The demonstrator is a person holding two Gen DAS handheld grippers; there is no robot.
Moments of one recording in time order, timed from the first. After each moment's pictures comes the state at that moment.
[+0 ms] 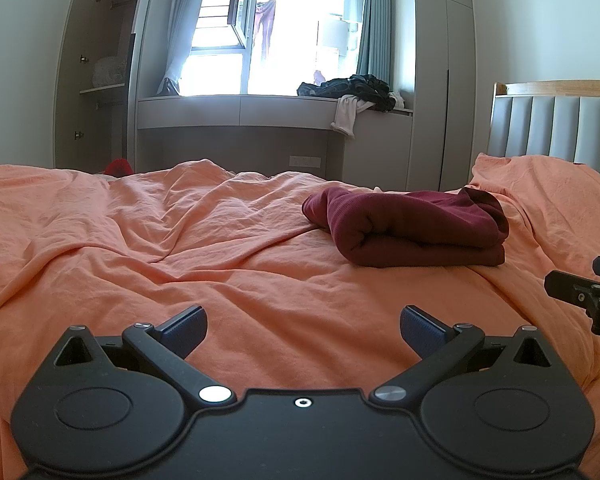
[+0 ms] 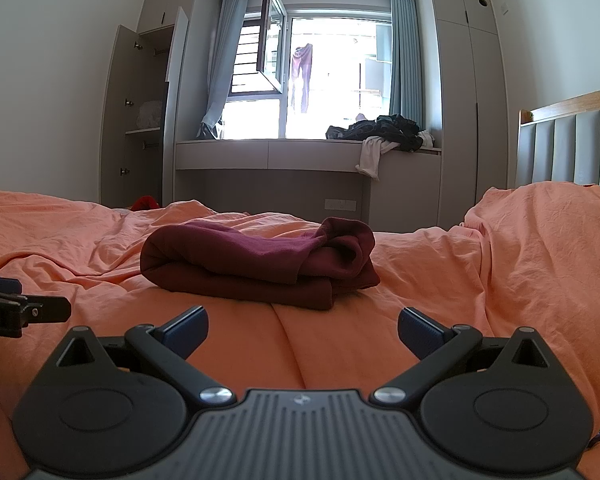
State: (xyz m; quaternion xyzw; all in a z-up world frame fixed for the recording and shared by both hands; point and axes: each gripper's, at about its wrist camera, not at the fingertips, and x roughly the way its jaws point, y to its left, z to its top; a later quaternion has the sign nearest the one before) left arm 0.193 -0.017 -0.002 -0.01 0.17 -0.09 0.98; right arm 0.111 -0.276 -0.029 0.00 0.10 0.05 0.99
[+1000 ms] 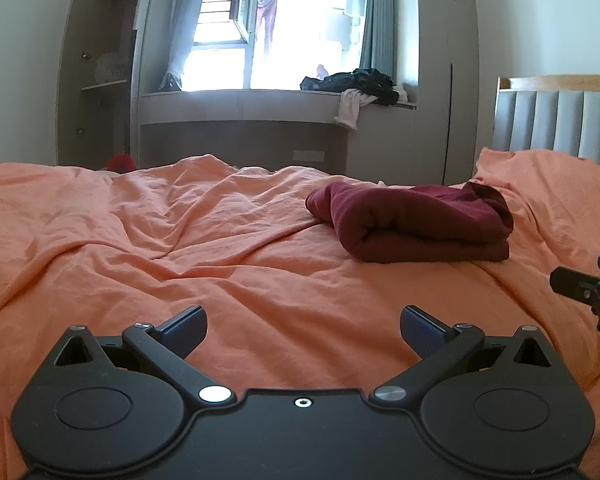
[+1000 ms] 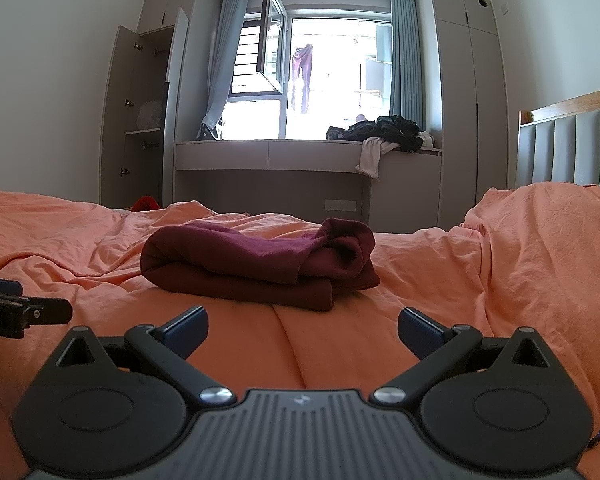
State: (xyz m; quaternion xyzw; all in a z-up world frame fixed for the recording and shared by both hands) left arm 0.197 -0.017 -0.004 0.00 0.18 -0.09 0.98; right arm 0.110 -0.276 -0.029 0.00 0.10 0.05 0.99
